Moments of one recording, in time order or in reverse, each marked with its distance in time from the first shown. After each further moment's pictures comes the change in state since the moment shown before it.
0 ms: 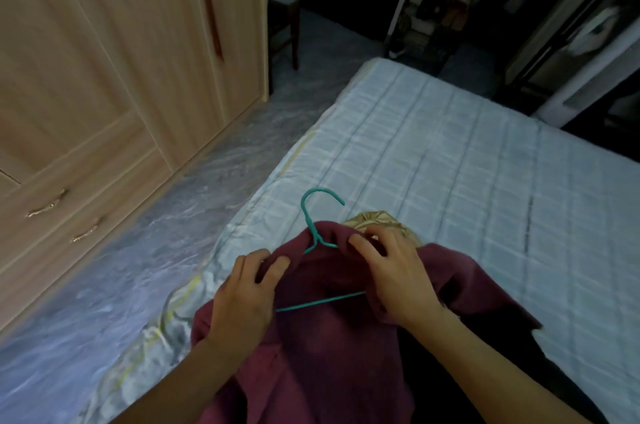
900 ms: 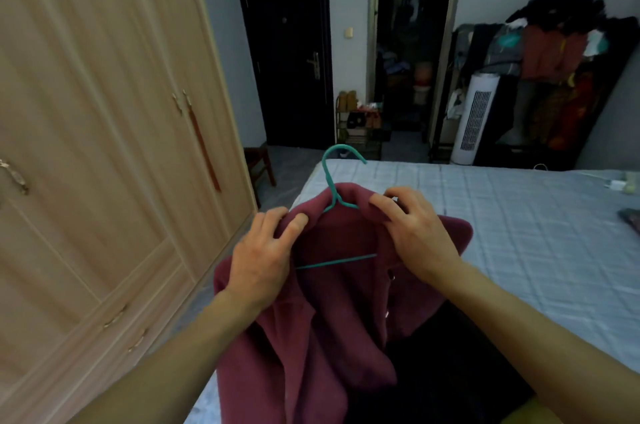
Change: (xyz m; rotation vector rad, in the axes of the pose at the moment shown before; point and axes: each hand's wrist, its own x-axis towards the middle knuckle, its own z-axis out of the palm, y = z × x) left_hand -0.045 0.240 -0.303 0.087 0.261 0.477; right_hand -0.270 -0.106 -0.261 -0.290 0.621 -0.423
